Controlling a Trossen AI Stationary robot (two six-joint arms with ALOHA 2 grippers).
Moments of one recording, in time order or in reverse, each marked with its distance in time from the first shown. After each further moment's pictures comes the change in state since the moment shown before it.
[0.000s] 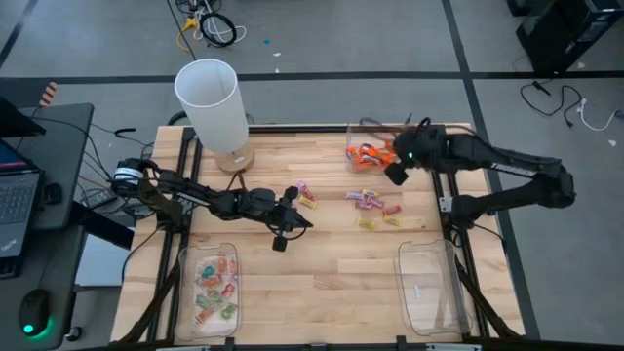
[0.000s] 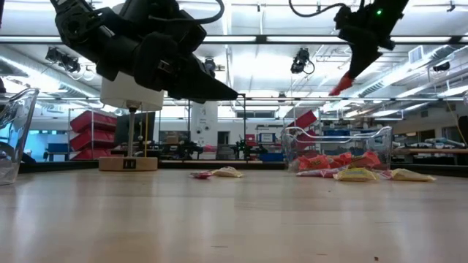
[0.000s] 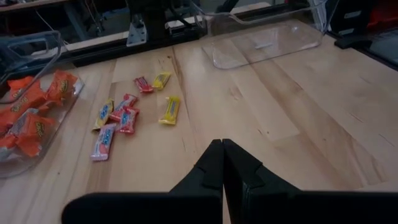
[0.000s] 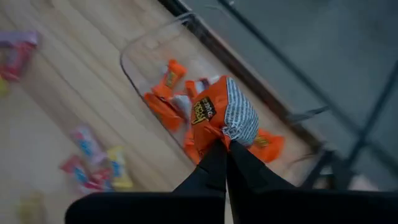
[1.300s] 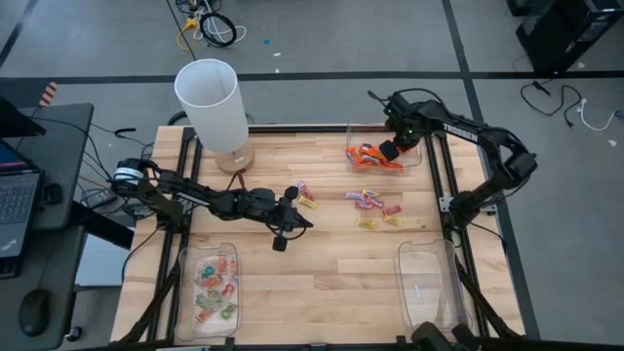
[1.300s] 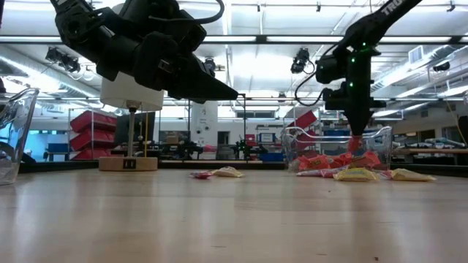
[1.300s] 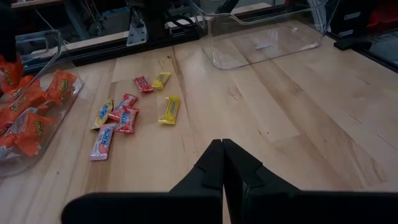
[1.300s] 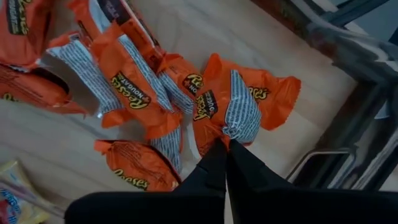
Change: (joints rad) left arm 0.000 0.000 0.000 0.001 0.000 -0.008; right arm -0.585 0.441 0.000 0.098 -0.347 -0.203
